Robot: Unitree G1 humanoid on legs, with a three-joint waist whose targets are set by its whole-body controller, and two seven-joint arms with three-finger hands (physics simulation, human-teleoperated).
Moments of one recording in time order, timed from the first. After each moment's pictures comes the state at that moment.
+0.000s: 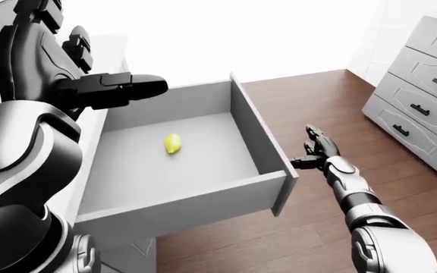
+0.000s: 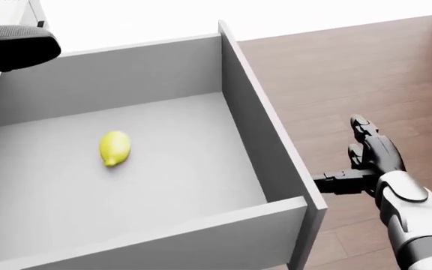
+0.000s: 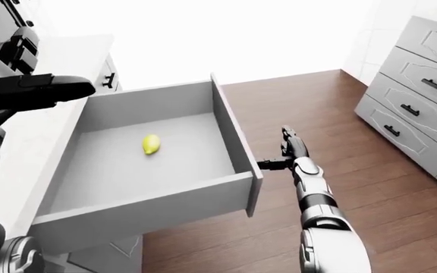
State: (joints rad) left arm -0.79 0.51 0.32 -0.69 -0.85 1.20 0.65; right arm -0.80 -0.37 -0.18 1.22 0.06 -0.03 0.20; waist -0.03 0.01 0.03
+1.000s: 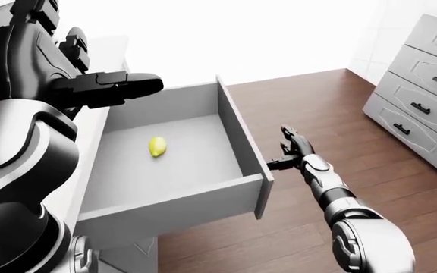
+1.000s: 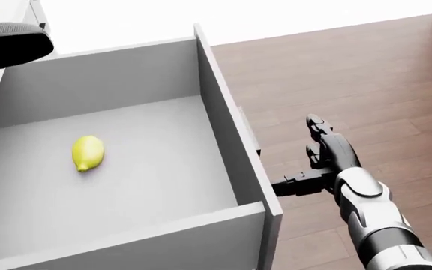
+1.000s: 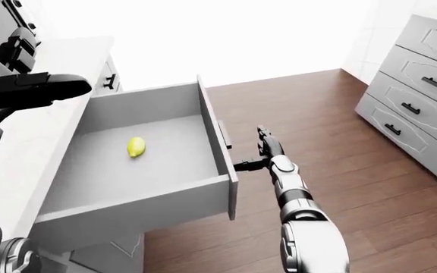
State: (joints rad) left arm -0.78 0.52 0.33 -0.67 -0.86 1.18 0.64; right arm -0.87 -0.25 -0.17 1.32 0.00 -0.08 0.21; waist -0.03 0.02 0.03
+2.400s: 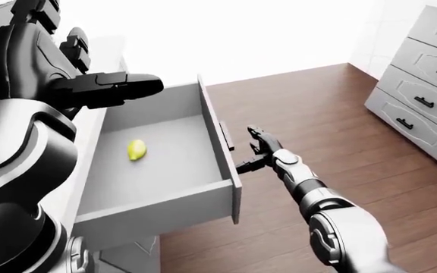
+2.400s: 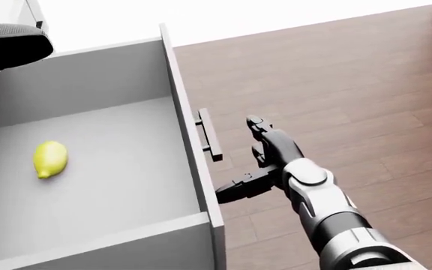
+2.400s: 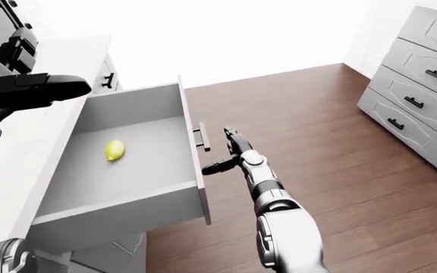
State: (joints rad) left arm -0.78 0.54 0.33 -0.66 -0.90 1.17 0.66; right arm -0.99 -0.10 -0.15 1.39 -0.11 -0.03 0.23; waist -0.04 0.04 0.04
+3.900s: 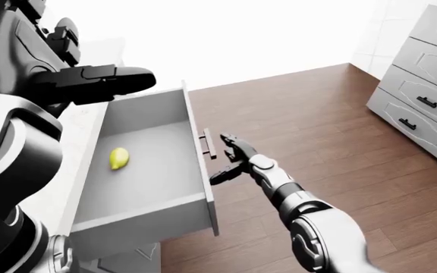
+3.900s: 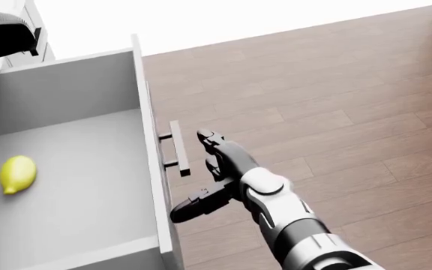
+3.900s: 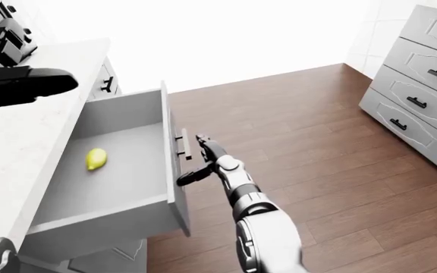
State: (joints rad) left arm -0.80 0.63 0.34 -0.66 -1.06 1.15 0.76; right arm -1.01 0.04 -0.17 1.41 -0.19 -0.03 0.27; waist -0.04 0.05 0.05
